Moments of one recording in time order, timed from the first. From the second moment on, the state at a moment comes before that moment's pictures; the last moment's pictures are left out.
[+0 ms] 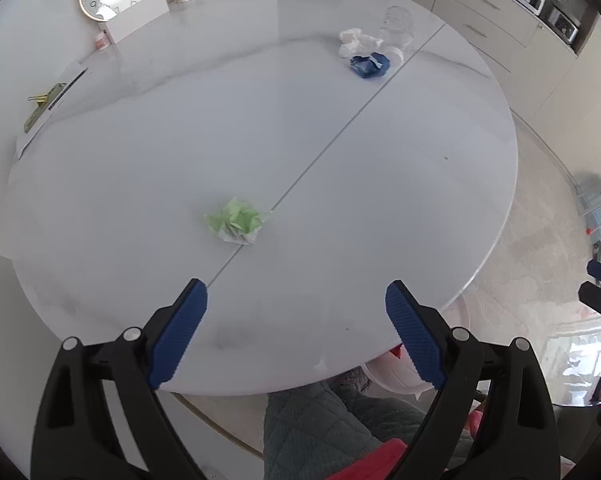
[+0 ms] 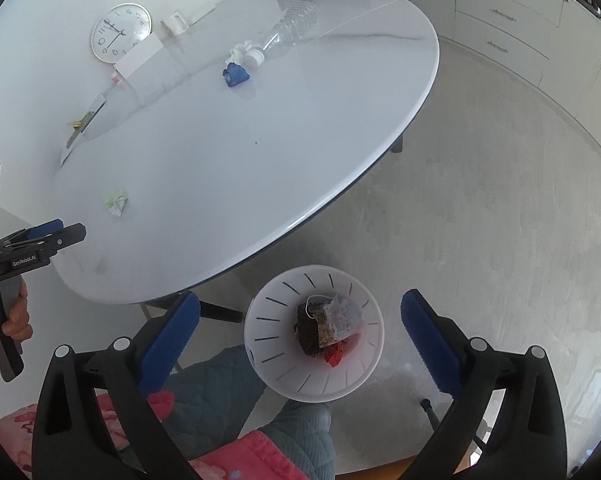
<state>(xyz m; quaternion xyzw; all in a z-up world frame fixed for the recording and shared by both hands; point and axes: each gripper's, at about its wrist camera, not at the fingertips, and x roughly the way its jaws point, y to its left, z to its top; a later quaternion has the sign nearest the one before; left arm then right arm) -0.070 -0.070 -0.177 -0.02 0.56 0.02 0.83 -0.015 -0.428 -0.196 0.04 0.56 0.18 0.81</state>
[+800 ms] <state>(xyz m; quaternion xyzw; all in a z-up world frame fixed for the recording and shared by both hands) -0.006 -0.023 -0.239 0.03 0.56 0.00 0.83 0.075 -0.304 -0.197 0.00 0.56 0.19 0.80</state>
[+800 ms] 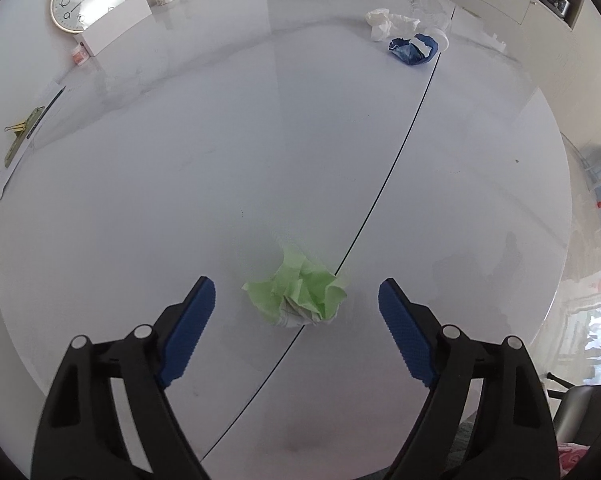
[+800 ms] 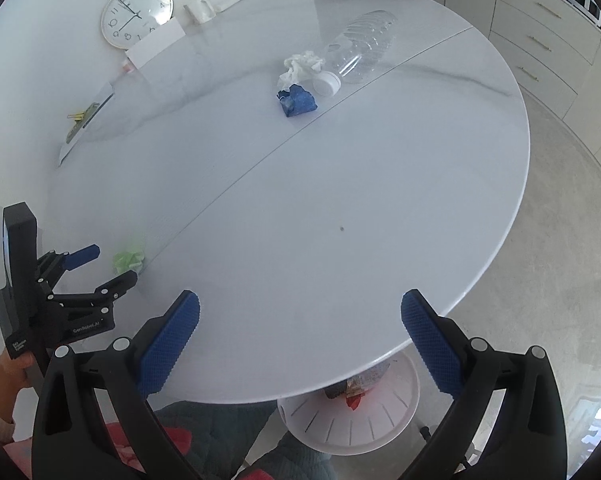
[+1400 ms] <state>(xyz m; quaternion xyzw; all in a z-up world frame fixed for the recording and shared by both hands) 0.031 -0.027 -0.247 0.05 0.57 -0.09 0.82 0.168 -0.255 -0.221 0.02 0.56 0.16 0.81</state>
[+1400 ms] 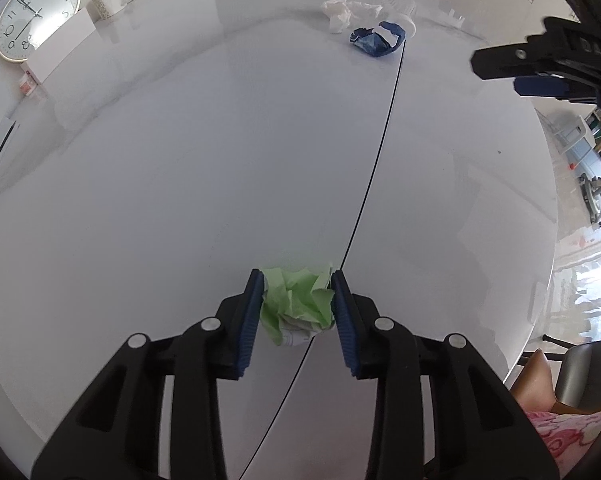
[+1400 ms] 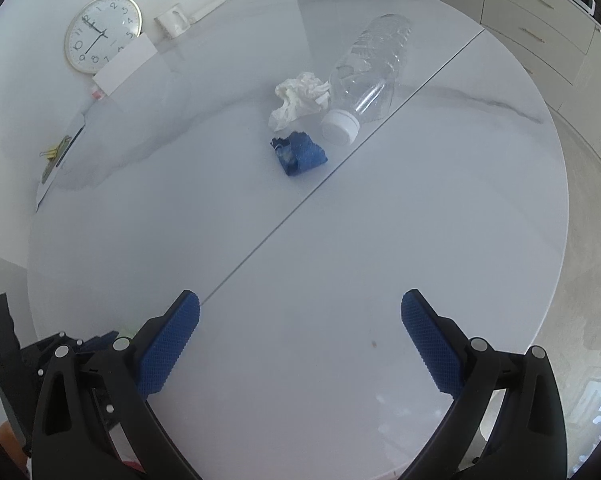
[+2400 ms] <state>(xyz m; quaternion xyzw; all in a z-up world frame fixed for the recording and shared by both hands) 0.081 0.007 -0.221 0.01 0.57 -0.13 0.81 0.264 -0.206 -0.267 0.02 0.57 0.11 0.81</state>
